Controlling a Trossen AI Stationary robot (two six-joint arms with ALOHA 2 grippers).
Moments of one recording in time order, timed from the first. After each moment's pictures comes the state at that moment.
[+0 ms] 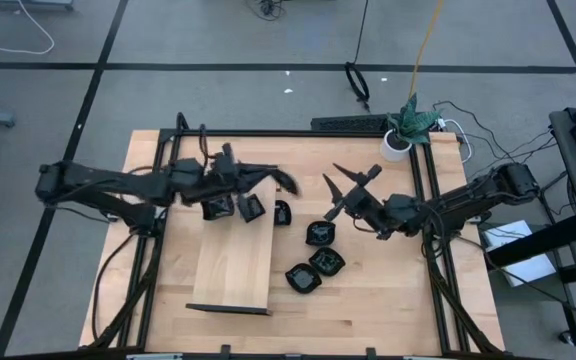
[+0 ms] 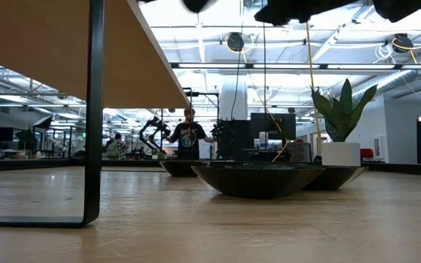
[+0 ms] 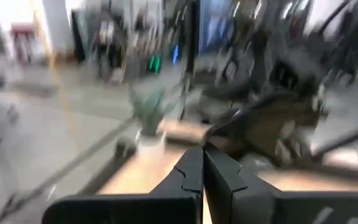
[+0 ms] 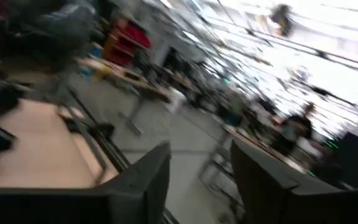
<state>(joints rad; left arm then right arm) -0.02 1.11 0.87 0.23 -0.33 -0.03 0.23 1.33 0.66 0.96 1.00 -0.70</state>
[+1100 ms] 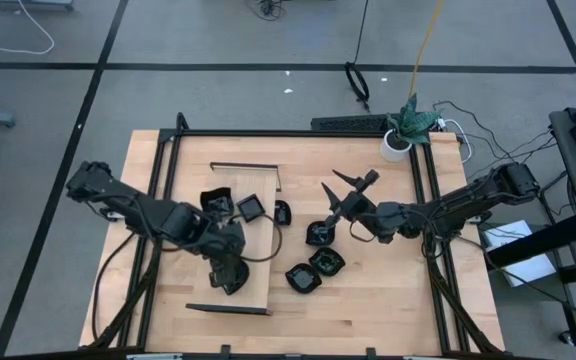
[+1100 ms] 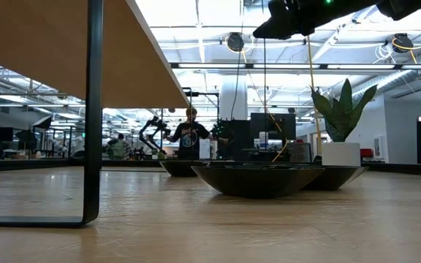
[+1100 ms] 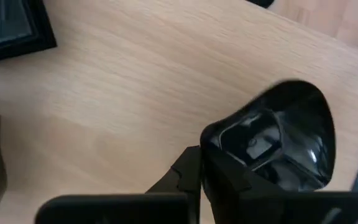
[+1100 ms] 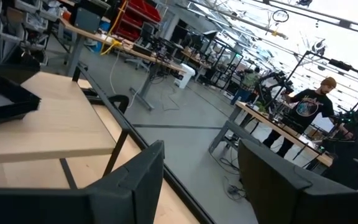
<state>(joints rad) -0.41 1.49 1.42 -1.19 -0.07 -0.71 0.25 1.33 0.66 0.72 1.04 -0.48</state>
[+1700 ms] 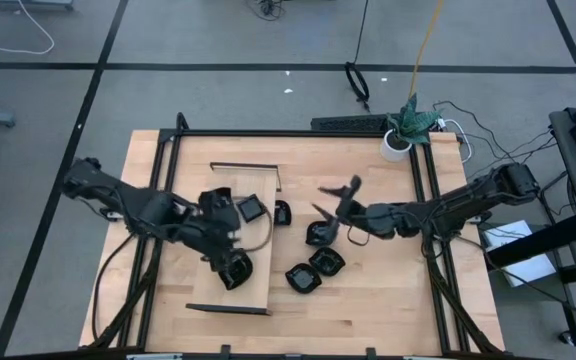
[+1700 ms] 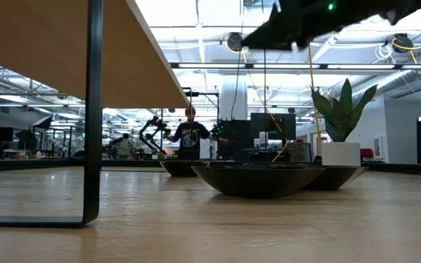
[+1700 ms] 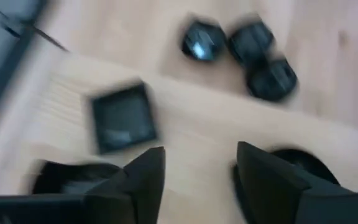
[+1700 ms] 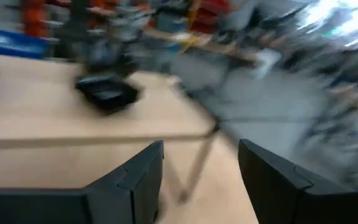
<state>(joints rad) -0.43 1.40 1.50 -1.17 -0.41 -0.58 0.21 1.33 0.66 0.50 0.68 -0.12</state>
